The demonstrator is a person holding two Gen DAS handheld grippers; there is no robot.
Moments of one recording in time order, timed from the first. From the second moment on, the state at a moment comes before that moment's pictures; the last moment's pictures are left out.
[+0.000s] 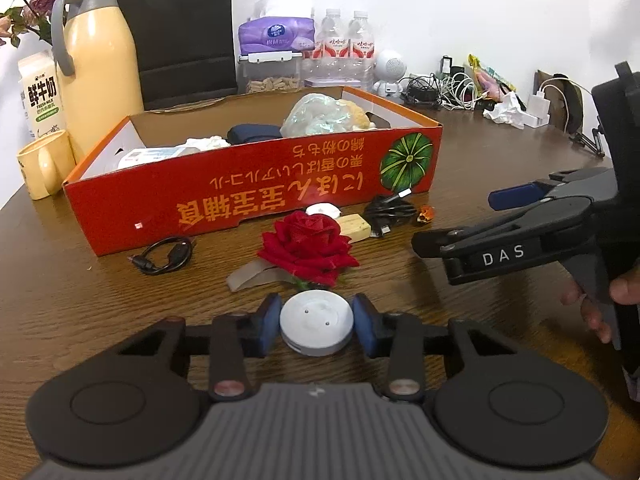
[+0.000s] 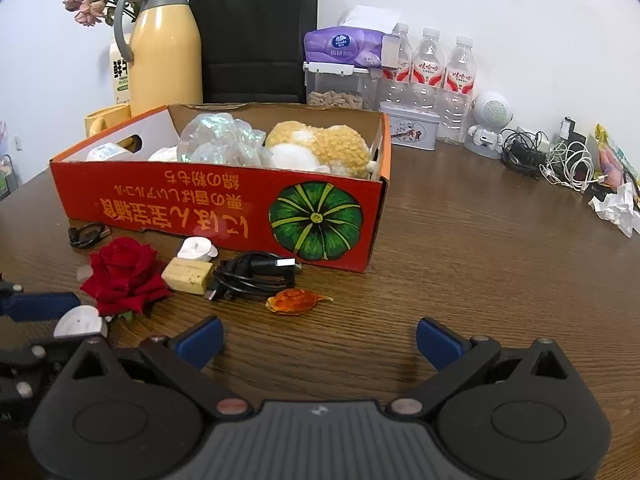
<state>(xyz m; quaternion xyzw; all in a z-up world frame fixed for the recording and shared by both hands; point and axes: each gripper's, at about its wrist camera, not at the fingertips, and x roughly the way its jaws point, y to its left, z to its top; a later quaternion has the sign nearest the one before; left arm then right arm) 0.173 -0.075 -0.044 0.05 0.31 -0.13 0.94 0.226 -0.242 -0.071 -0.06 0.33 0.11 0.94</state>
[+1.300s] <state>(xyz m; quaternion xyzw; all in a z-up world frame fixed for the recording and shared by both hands) 0.185 0.006 -0.024 -0.08 0.27 -0.05 0.96 0.242 -0.263 -0.066 -0.04 0.30 0.18 0.94</state>
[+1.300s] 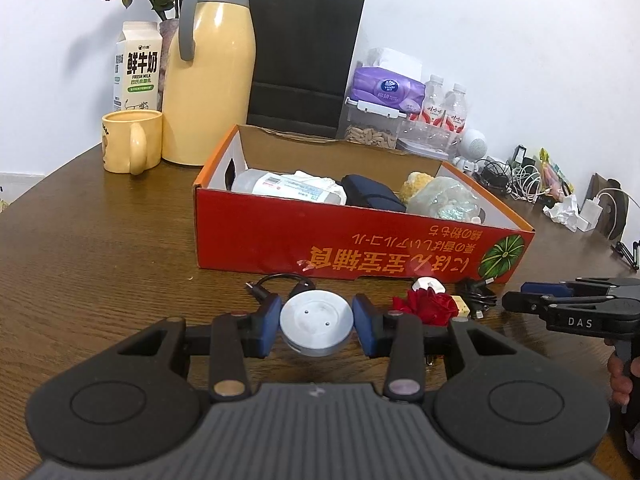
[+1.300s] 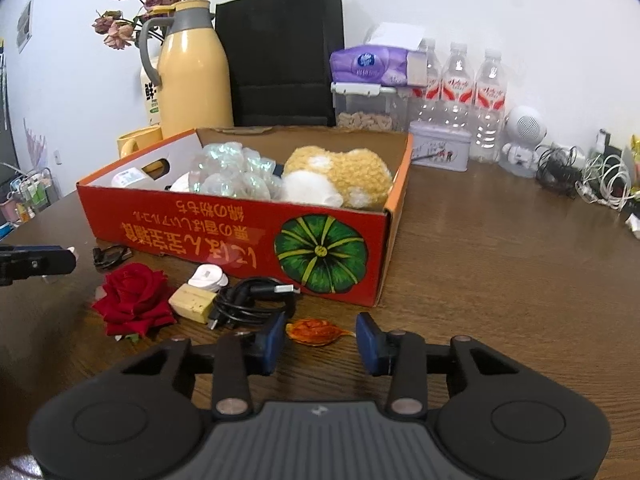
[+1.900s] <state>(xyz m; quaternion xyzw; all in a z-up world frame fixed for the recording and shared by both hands) 0.209 0.003 0.048 -0.06 0.18 -0.06 0.98 0.236 -0.233 0.004 -0.06 0.18 0.19 0.96</state>
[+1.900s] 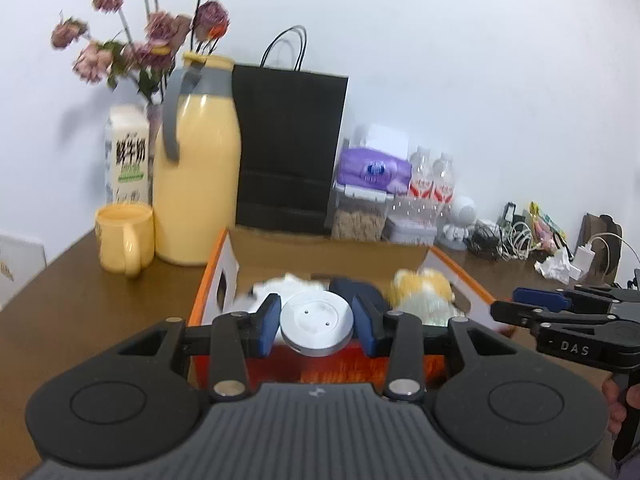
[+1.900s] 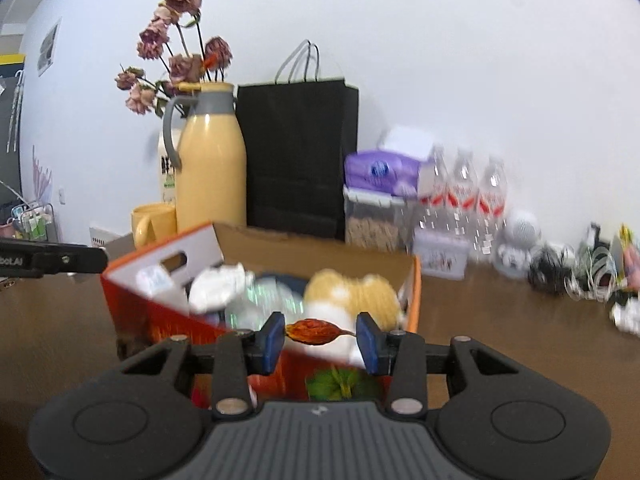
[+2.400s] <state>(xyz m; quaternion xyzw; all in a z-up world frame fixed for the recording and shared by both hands) 0.306 0.001 0.055 -0.07 0.17 -0.02 0.98 0.333 -0.162 0.020 -0.03 0.19 0.20 0.96</state>
